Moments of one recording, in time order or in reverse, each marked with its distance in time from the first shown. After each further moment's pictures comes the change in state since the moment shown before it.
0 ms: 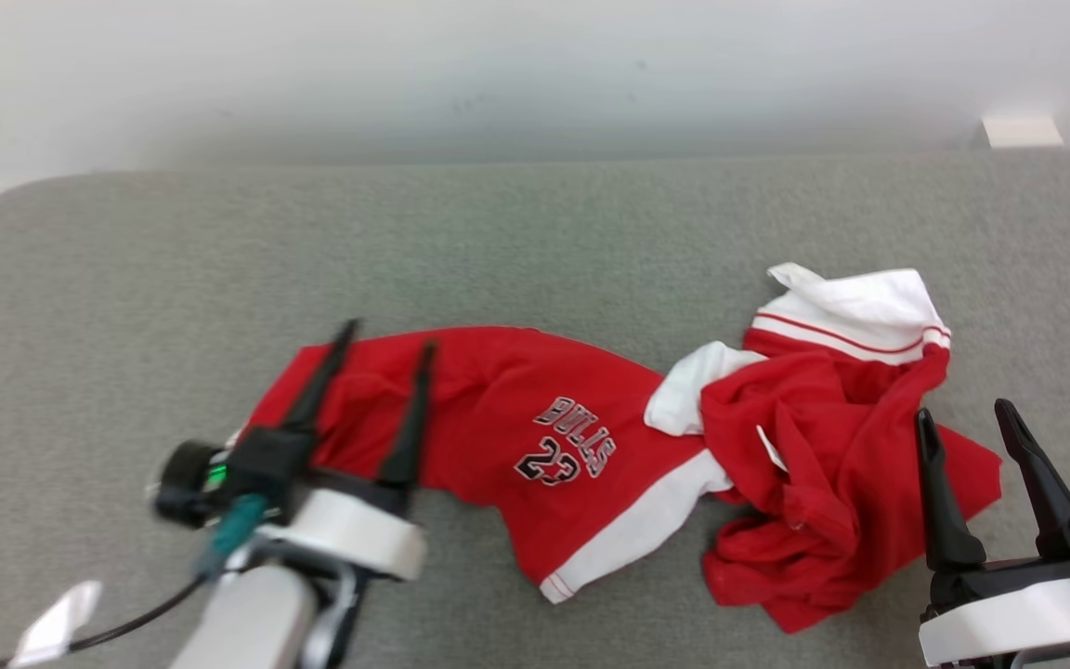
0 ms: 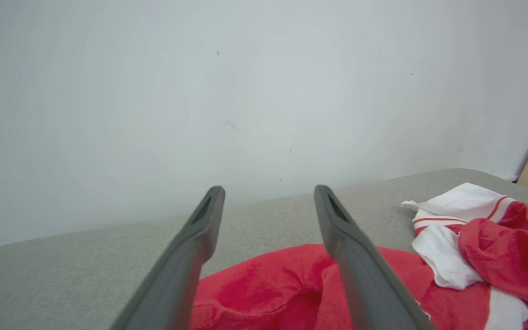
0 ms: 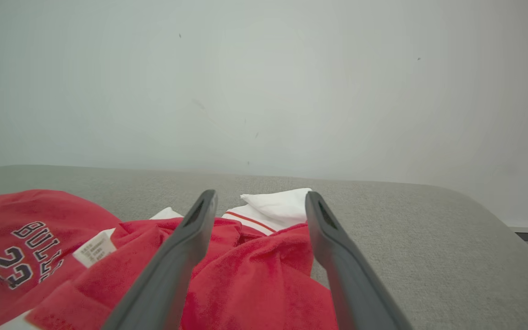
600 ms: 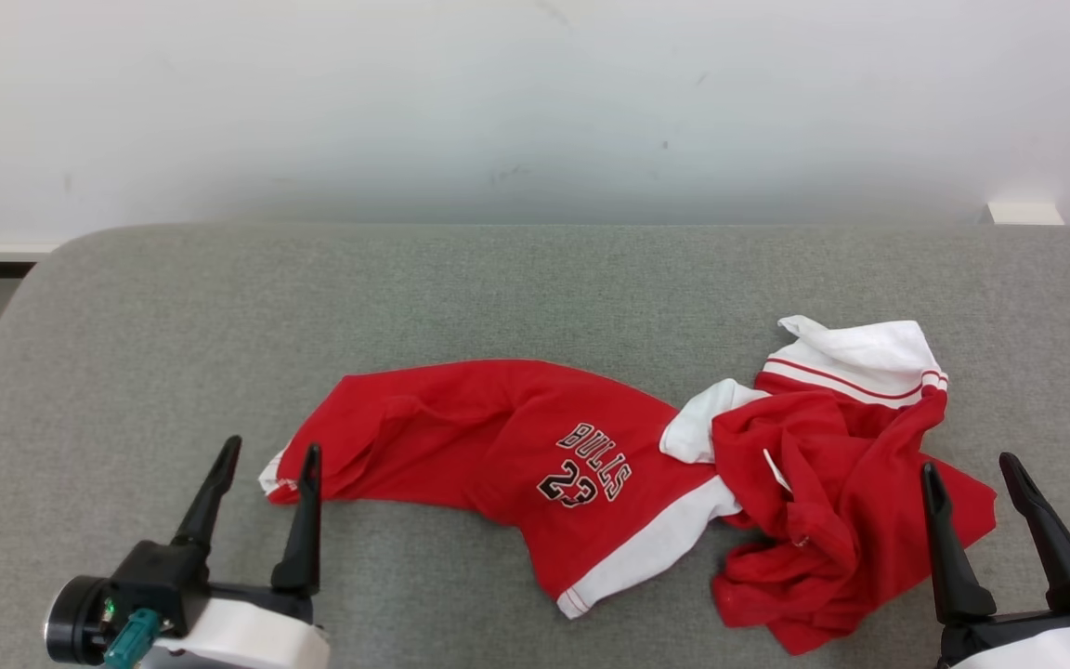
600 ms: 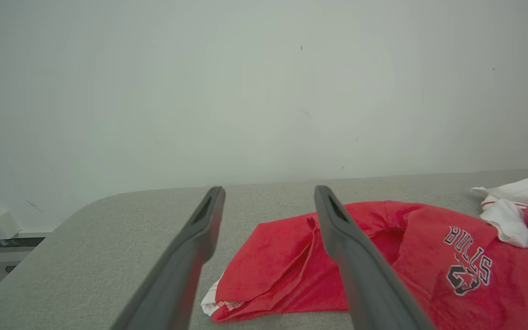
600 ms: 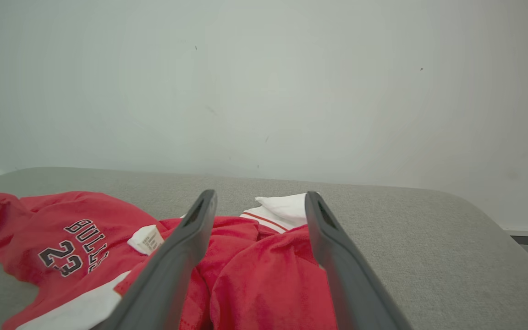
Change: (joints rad) left arm 0.267 0.084 0.156 -0.097 -0.031 0.043 -0.006; right arm 0.114 0.000 -0.012 -0.094 0.015 0.000 0.086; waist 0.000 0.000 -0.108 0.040
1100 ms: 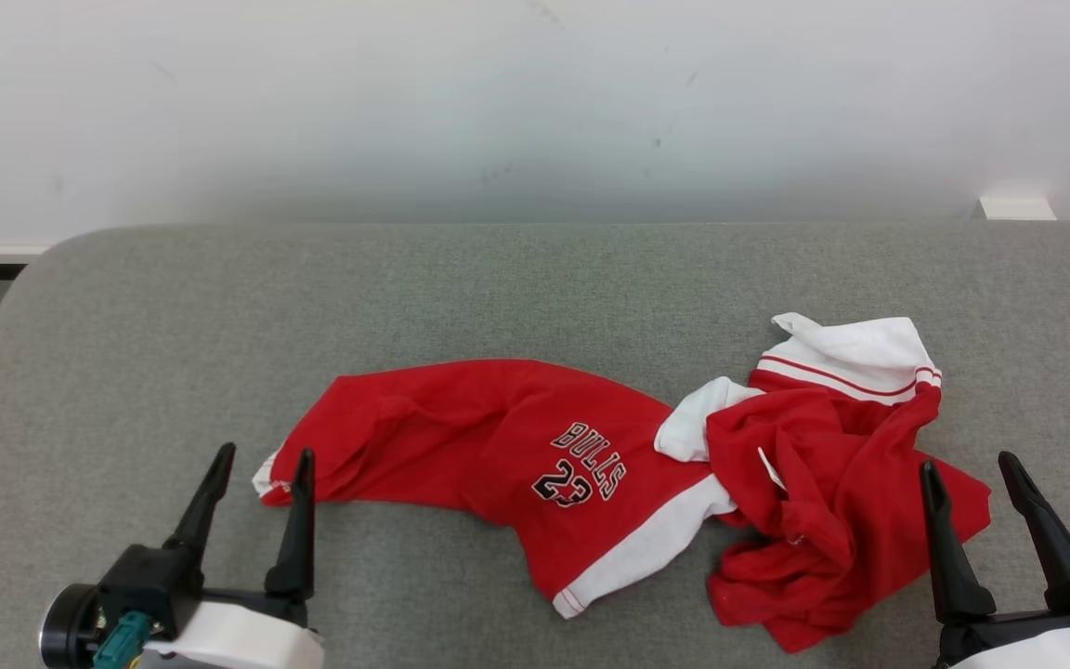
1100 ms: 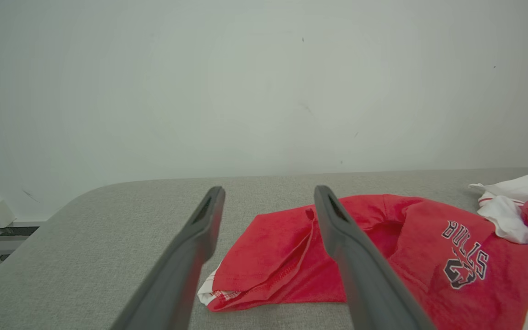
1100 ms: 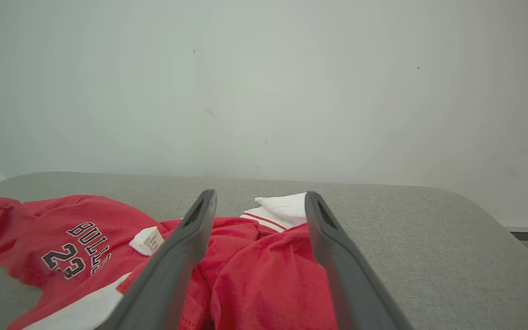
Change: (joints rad) left arm 0.017 0.008 0.004 -0.006 -0.031 0.002 0.012; right arm 0.006 0.000 0.005 -0.011 0.019 0.000 -0.001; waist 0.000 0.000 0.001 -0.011
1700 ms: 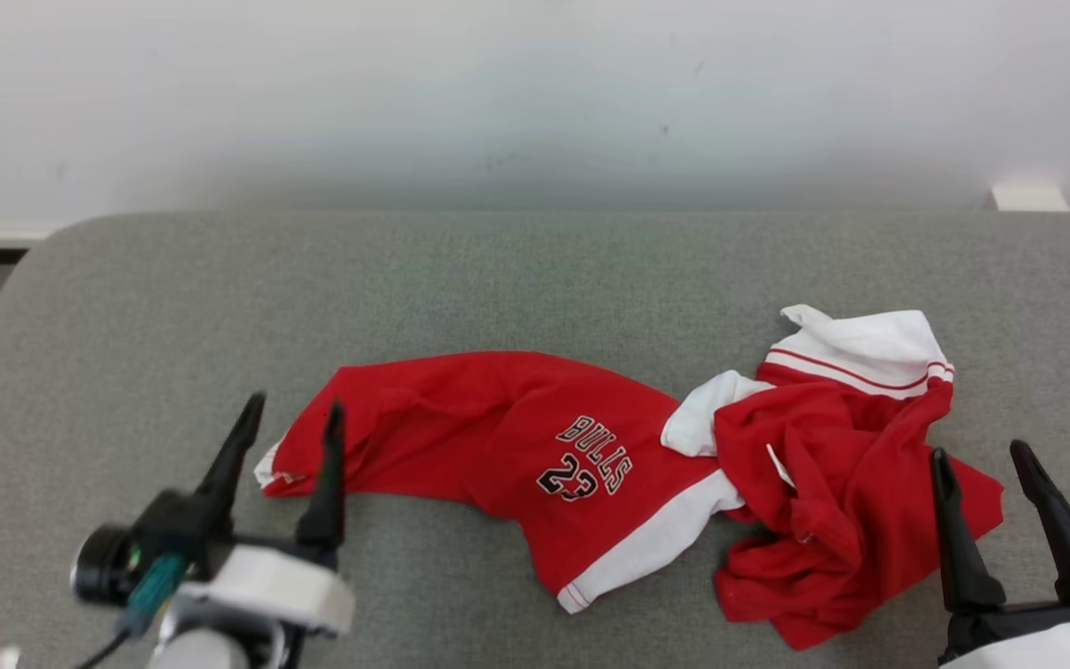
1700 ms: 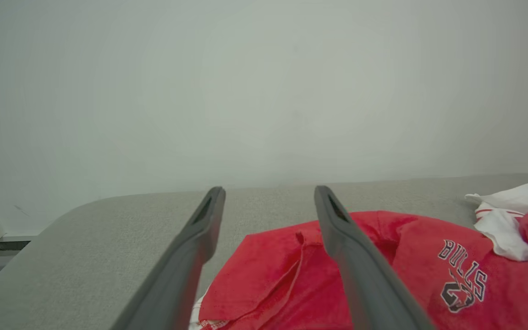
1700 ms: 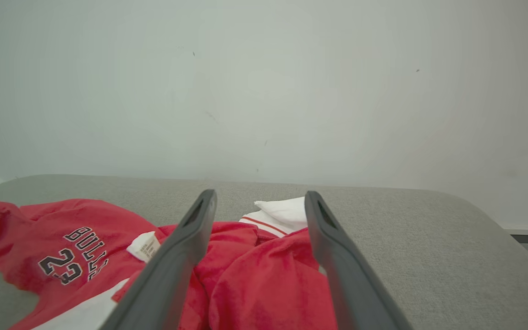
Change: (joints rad) left arm -0.079 -0.004 -0.045 0.014 0.003 -0.021 0.014; right arm -0.004 0.000 -0.008 -0.015 0.000 0.000 -0.004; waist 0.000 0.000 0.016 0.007
